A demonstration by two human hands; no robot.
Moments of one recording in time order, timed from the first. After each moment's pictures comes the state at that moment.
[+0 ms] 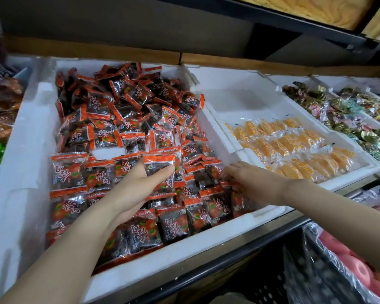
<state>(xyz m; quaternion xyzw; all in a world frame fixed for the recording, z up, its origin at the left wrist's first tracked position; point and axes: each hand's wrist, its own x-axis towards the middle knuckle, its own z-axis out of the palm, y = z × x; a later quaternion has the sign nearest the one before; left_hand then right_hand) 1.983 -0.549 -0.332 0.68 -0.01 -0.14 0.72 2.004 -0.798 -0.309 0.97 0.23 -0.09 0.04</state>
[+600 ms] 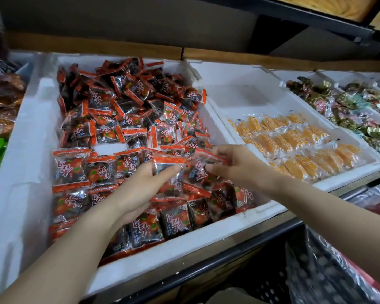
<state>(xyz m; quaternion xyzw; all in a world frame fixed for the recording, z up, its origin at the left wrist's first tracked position) 1.971 -0.555 -0.328 0.70 -0.03 -0.15 0.70 1.987 -0.753 -0.291 0.88 0.13 -0.09 -0.44</state>
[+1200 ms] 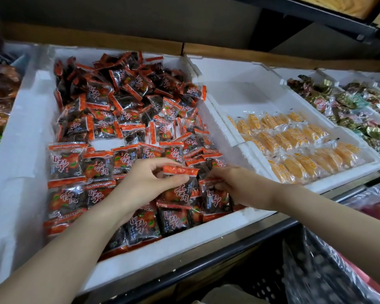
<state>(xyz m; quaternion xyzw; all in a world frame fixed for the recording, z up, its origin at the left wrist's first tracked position) 1.971 -0.557 -0.334 0.78 -0.07 -0.05 0.62 1.986 -0.771 -0.318 0.96 0.24 -0.09 -0.09</state>
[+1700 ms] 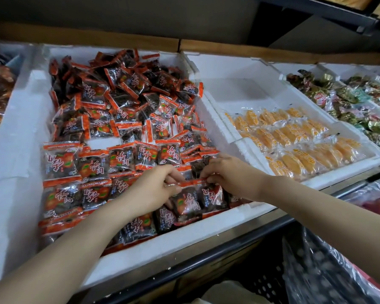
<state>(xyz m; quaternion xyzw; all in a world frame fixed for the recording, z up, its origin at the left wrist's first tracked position) 1.983 -0.571 -0.348 0.88 -0.13 -0.11 0.44 2.001 -0.772 -0.323 0.95 0.29 -0.04 -0.06</state>
